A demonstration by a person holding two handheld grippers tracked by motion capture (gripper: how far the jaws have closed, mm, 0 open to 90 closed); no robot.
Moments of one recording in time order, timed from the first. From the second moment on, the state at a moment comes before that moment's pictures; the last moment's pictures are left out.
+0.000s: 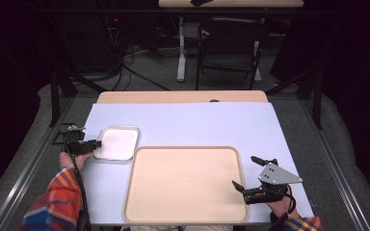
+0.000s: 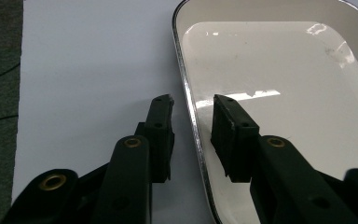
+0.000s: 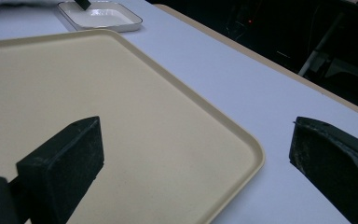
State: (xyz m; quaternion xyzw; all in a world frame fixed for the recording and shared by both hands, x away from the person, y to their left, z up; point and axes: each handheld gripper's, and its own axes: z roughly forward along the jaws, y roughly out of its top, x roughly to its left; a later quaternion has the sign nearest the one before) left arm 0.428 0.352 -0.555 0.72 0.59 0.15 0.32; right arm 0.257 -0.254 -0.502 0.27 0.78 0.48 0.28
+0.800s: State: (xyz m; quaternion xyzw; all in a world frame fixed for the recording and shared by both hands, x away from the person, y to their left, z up) left arm 0.424 0.356 -0.557 0.69 0.62 0.12 0.36; right arm 0.259 -0.254 -0.503 0.28 0.78 0.48 0.28
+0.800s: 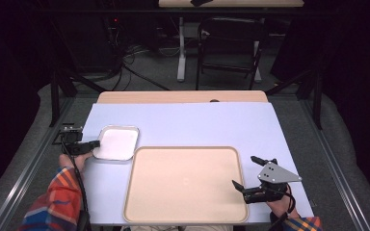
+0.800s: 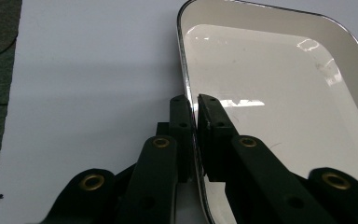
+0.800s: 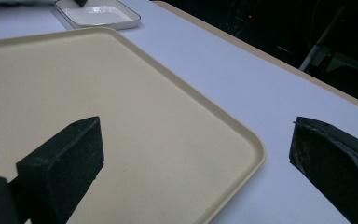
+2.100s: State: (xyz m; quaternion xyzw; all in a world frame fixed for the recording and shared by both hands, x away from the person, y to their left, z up) left arm 0.390 0.351 -0.516 0.65 0.60 0.18 0.43; right arm 0.272 -0.250 -0.505 0.34 0.78 0.46 0.24
